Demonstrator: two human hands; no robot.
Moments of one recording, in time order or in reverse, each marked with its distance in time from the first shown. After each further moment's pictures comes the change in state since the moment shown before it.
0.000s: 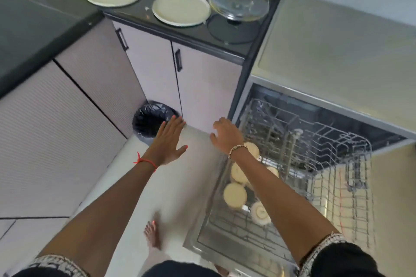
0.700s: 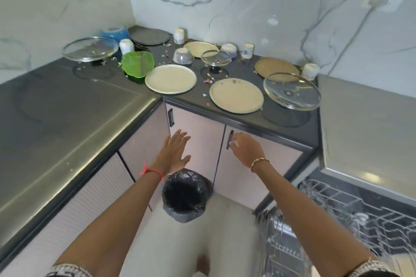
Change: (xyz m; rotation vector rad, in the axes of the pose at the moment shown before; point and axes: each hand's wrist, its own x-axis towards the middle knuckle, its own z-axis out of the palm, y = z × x) left_hand 0.136 -0.247 -0.155 0.017 0.148 0.009; right_hand 0.230 -0.159 -0.079 -0.029 0.198 0.065
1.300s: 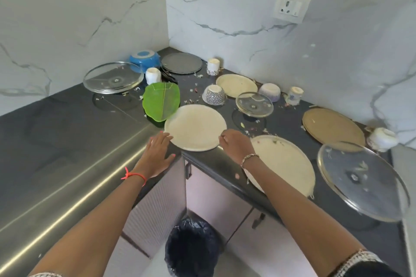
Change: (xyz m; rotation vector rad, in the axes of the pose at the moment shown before) left_hand 0.169 -0.176 -0.050 -0.035 0.133 -0.300; right_hand 0.284 -0.090 -0.024 0.041 0.016 -0.294
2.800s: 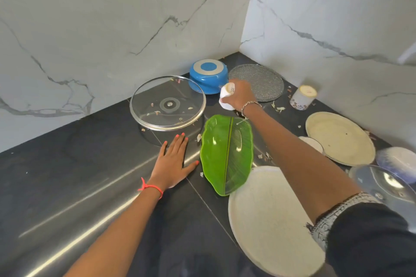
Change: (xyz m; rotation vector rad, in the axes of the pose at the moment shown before) left_hand 0.155 -0.192 -0.021 0.171 -0.103 -0.280; right_hand 0.417 -0.157 0.065 0.305 -0.071 -0.047
